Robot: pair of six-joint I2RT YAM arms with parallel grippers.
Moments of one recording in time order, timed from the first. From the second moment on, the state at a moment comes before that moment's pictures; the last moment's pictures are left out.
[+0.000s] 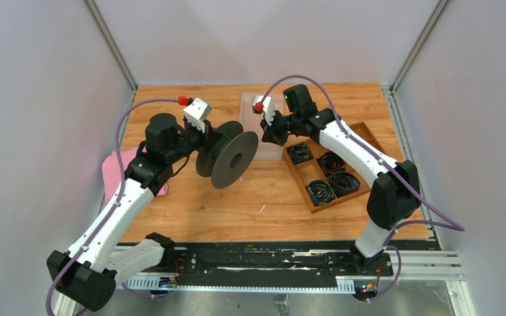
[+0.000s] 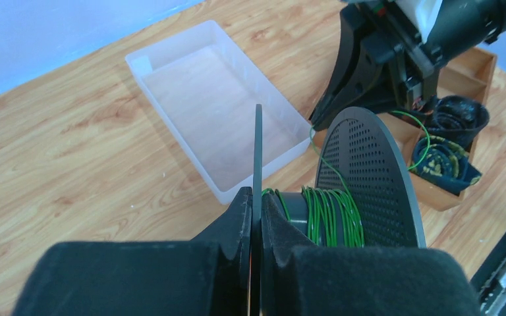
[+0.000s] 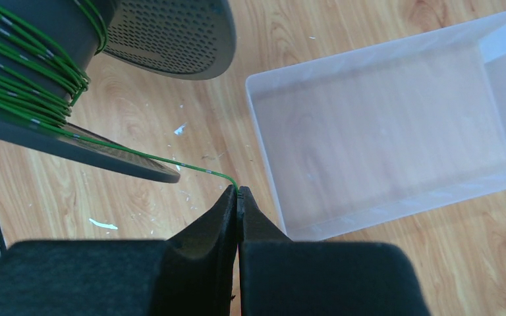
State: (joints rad) left arm -0.40 0.99 0.97 -0.22 0.30 0.01; right arm 0.56 1.70 1.51 -0.54 -0.53 -0.51
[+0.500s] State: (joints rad) left arm -0.37 1.00 1.02 -0.24 0.28 -0.12; right arm 0.56 1.68 1.41 -0.48 -0.60 -0.49
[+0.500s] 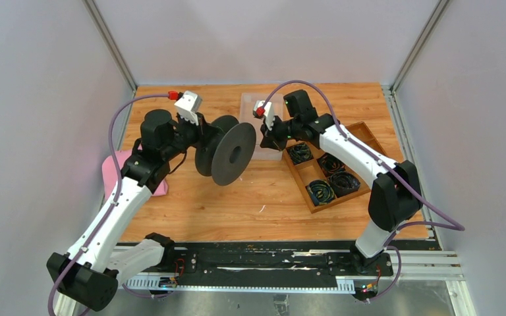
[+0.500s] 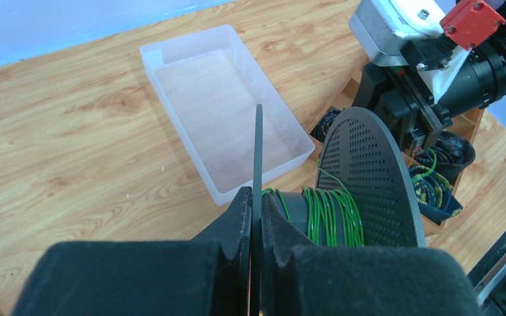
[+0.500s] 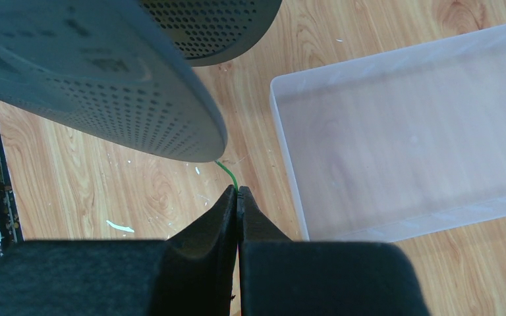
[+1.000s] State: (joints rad) left arm -0.35 1.00 1.03 -0.27 0.21 -0.17; right arm 0.56 1.68 1.40 -0.45 -0.62 -0.47
